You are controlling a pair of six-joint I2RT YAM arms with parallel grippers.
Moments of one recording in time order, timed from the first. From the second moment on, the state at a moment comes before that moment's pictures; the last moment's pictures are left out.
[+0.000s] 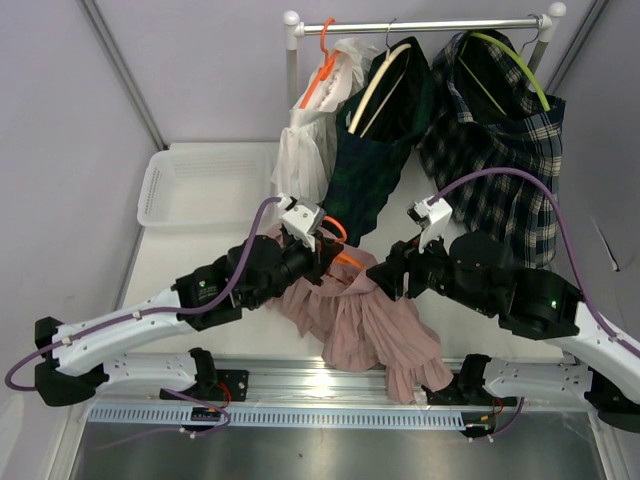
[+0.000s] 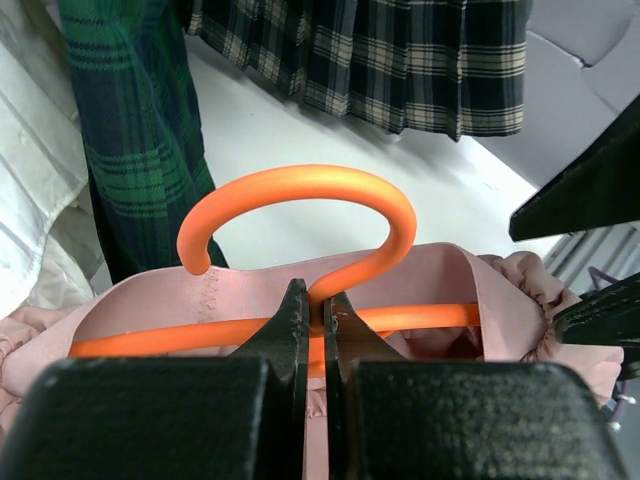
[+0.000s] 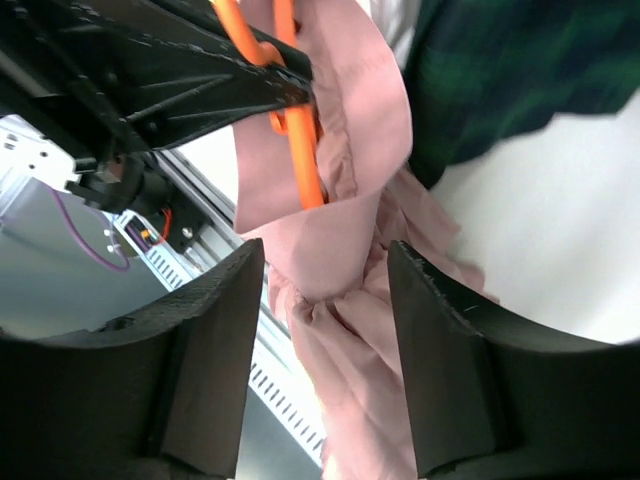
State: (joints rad) left arm -1.19 1.03 1.10 -0.25 -0.40 -0.25; right arm 1.14 0.90 1.34 -0.80 0.26 0.41
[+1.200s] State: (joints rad) left arm -1.17 1.13 1.28 -0.31 -0.26 -0.30; right arm 1.25 0.96 1.41 -0.98 0.37 0.43
